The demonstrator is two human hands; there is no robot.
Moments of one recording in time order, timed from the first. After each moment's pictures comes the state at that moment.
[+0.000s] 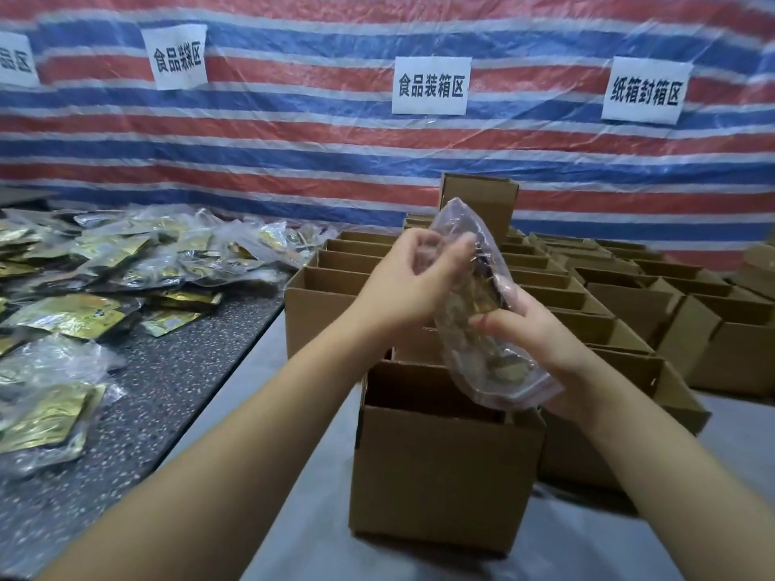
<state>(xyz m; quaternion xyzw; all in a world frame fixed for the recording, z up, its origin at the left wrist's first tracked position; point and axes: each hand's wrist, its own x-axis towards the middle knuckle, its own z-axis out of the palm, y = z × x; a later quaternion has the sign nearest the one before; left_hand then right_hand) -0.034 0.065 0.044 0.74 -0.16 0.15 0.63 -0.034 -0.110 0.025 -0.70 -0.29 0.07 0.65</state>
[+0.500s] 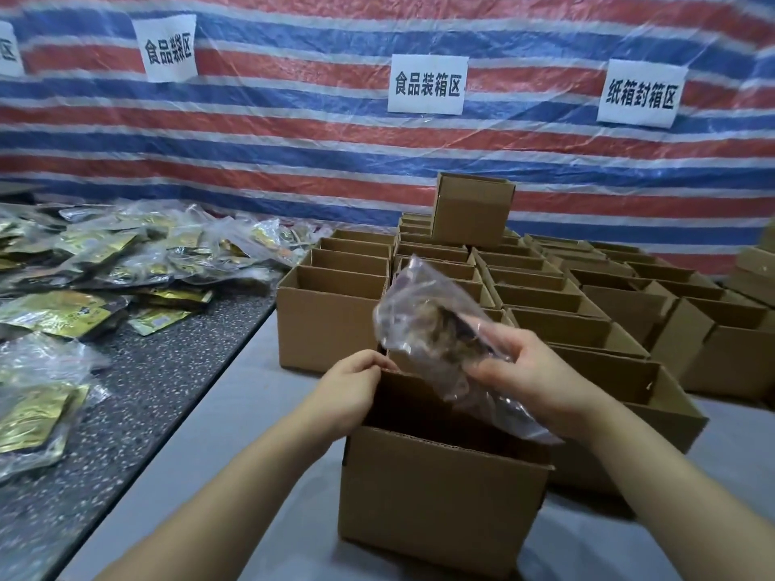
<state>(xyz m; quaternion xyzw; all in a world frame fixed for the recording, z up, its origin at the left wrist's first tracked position) -0.041 0.098 -0.052 0.80 0.03 0.00 0.60 -0.024 -0.132 -0.003 -0.77 -0.29 0.11 0.57</state>
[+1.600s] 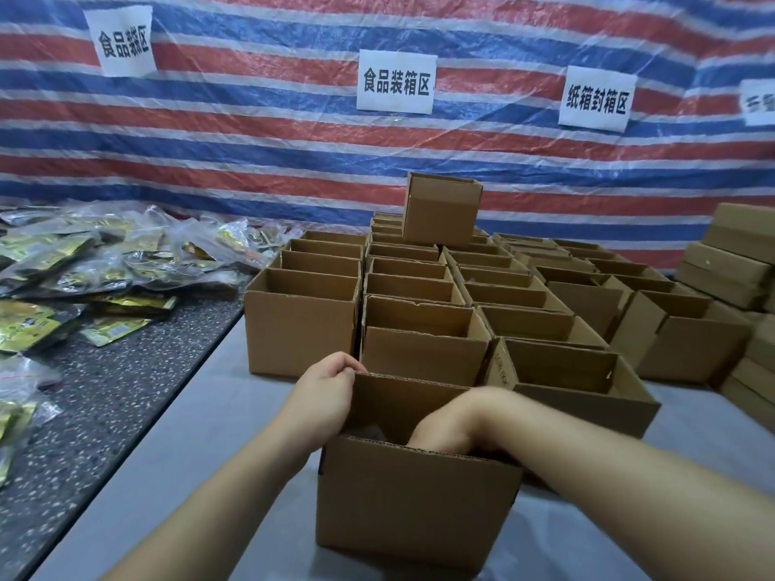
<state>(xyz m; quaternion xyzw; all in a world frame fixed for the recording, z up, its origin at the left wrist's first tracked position) -0.041 0.087 -0.054 0.82 0.05 0.03 0.57 -0.010 -0.073 -0.030 -0.86 -0.23 0.46 0.01</state>
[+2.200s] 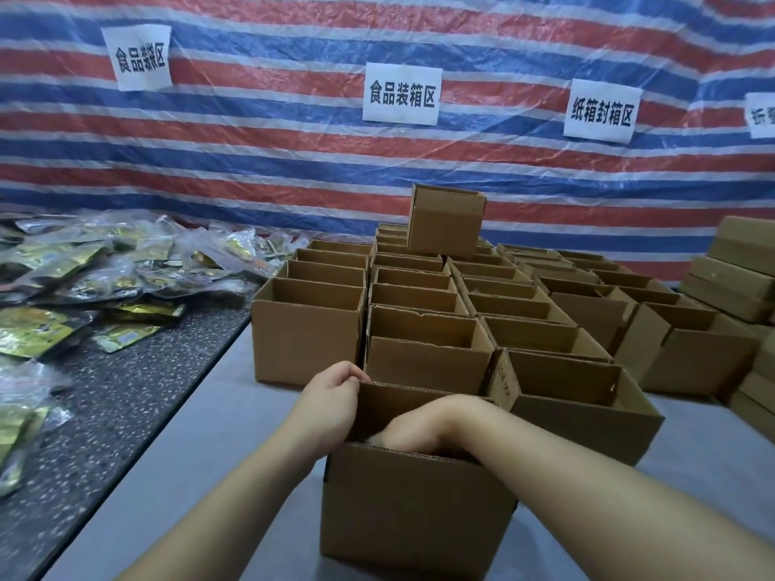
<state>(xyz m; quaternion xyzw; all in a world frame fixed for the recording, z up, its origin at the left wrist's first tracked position) -0.044 0.088 -0.050 0.82 0.06 0.03 0.57 -0.011 -0.044 -0.030 -0.87 -0.19 0.43 0.12</state>
